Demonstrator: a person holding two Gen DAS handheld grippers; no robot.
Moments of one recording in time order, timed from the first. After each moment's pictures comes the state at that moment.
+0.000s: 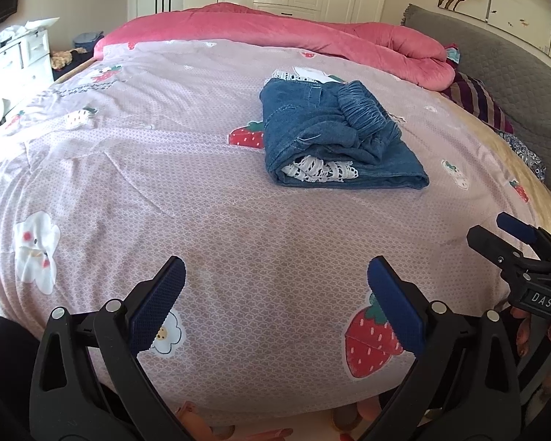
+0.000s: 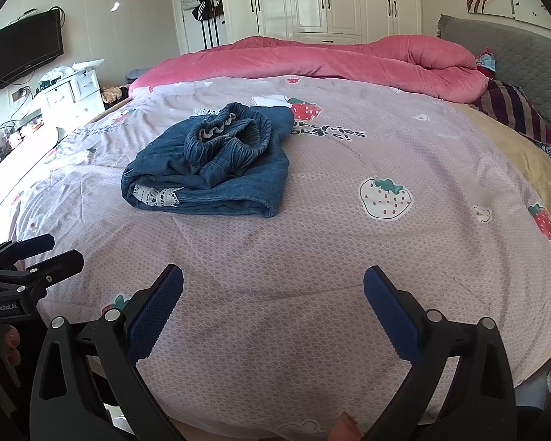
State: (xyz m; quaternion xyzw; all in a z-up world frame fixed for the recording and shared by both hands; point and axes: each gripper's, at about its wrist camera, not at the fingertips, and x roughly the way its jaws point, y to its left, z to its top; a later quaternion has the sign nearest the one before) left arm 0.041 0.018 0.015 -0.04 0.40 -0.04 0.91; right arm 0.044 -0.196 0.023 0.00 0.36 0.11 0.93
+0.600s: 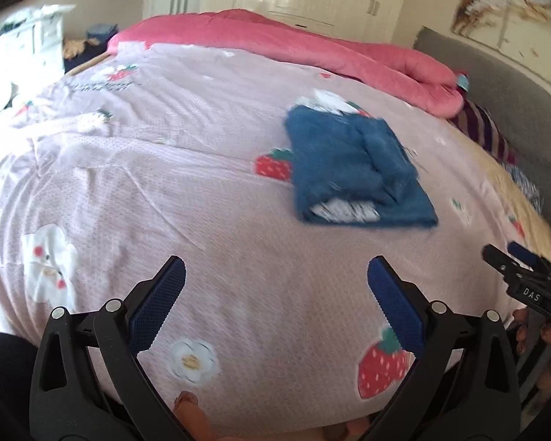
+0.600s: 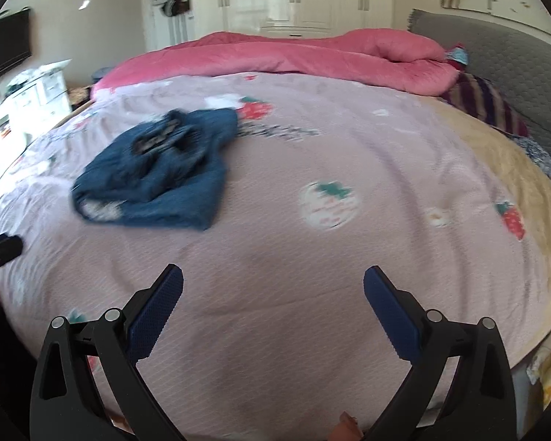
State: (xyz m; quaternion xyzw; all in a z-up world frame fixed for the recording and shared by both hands) left arm 0.059 0.059 0.036 -0.09 0.39 -0.02 0.92; right arm 0.082 -0.248 0.036 0.01 0.38 0.02 0.93
